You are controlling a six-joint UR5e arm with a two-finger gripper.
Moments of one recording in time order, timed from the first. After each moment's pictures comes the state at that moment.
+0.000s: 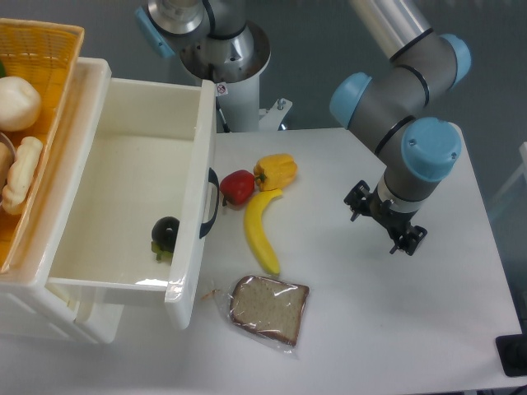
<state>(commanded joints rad) 2.70 -2.05 -1.50 -1.21 1.56 1.45</state>
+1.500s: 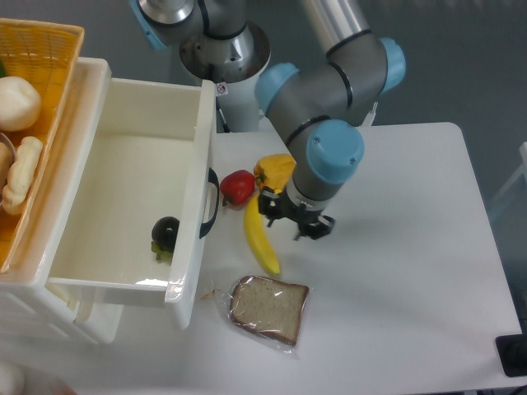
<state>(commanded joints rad) 2.49 -1.87 -1.65 -1.42 1.32 0.86</state>
